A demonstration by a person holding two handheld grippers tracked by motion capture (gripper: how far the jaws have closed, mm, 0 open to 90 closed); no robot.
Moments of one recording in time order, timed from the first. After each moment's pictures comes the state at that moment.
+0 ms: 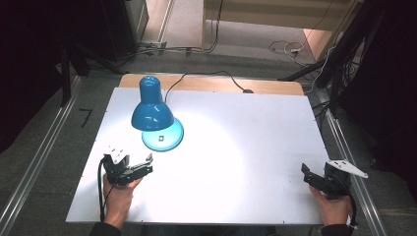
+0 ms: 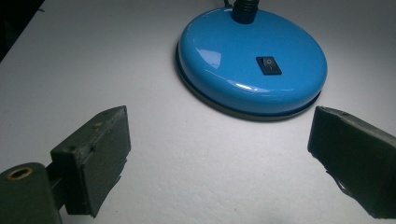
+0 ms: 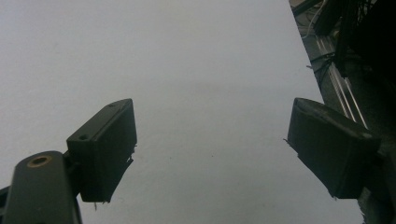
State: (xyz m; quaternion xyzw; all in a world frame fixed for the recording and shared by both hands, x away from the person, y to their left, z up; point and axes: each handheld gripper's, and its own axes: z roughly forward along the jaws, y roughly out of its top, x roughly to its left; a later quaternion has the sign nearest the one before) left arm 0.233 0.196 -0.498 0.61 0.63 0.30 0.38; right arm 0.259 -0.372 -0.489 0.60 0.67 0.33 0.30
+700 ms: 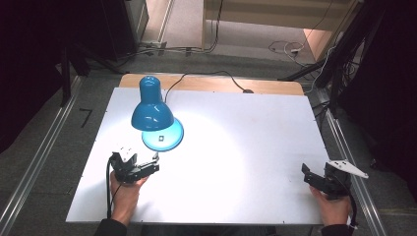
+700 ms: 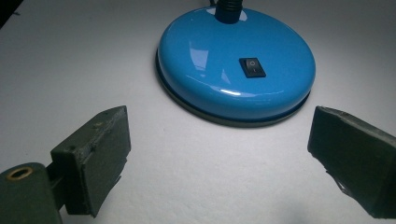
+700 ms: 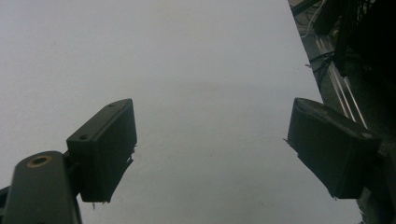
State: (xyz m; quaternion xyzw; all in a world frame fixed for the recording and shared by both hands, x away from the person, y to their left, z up) left arm 0.243 0.181 -0.503 0.62 0.62 0.30 0.38; right arm 0.259 -0.373 -0.489 0.60 0.67 0.33 0.30
